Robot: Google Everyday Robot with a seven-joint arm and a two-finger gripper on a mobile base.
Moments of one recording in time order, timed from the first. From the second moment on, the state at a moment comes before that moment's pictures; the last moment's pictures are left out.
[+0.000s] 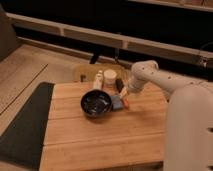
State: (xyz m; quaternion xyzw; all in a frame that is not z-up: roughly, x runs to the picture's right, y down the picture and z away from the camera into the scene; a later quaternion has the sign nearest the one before) arm 0.153 0.055 0.902 -0.27 0.12 0.64 0.71
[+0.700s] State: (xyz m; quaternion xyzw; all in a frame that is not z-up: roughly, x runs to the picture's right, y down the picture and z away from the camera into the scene) arm 0.173 0.077 0.929 -0.28 0.19 0.62 0.71
